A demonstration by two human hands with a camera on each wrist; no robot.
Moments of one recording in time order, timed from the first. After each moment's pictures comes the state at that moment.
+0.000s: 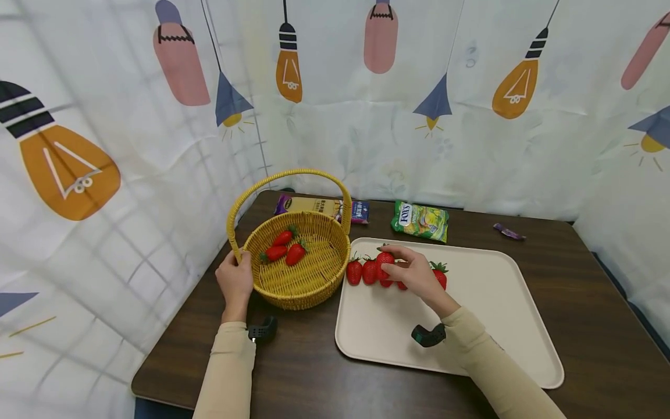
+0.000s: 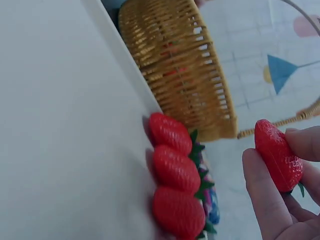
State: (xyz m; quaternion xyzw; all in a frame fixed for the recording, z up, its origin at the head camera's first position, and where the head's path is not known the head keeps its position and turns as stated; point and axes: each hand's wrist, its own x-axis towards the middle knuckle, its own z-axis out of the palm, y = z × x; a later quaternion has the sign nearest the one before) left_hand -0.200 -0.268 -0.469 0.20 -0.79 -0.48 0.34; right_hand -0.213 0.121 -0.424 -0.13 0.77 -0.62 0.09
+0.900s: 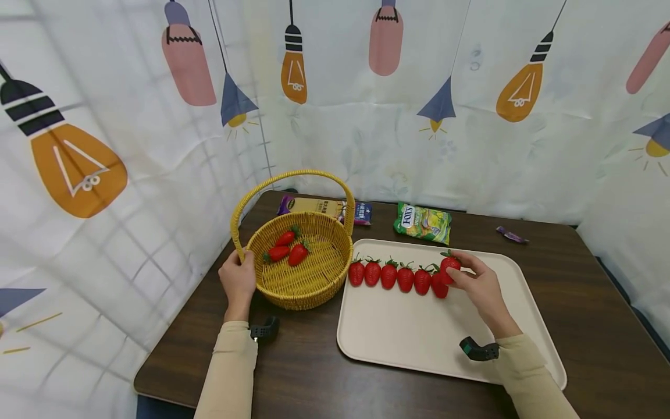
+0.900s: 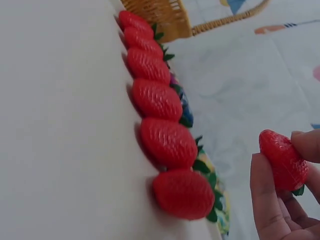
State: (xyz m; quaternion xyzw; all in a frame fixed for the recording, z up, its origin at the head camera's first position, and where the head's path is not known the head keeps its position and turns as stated) left_hand -0.201 -0.269 -0.471 0.20 -0.79 -0.47 0.34; right_hand -0.197 0.226 -0.441 -0.03 0.79 -0.61 -0.03
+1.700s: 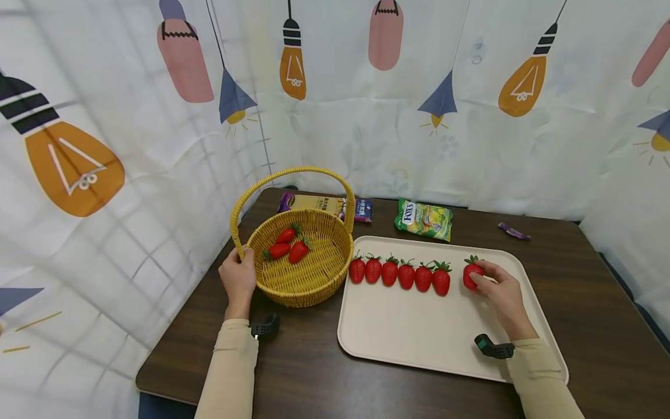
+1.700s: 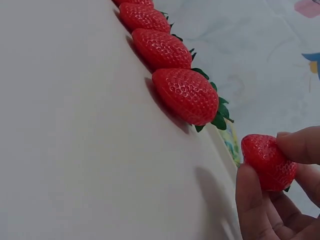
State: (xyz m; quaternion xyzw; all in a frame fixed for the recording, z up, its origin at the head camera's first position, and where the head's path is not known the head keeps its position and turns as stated) left_hand -0.200 -0.270 -0.471 0.20 -0.79 -0.48 0.33; right_hand -0.198 0.271 -0.467 0.09 0.77 -0.64 -0.01
